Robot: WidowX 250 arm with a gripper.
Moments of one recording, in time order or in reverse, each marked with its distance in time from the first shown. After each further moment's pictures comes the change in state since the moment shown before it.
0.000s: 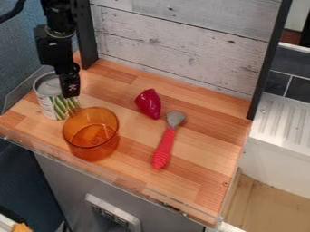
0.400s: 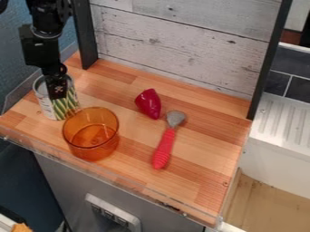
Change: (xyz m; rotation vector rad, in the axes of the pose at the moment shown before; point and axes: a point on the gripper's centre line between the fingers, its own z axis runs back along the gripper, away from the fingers) arm 0.019 0.002 0.005 -0.029 -0.027 -0.010
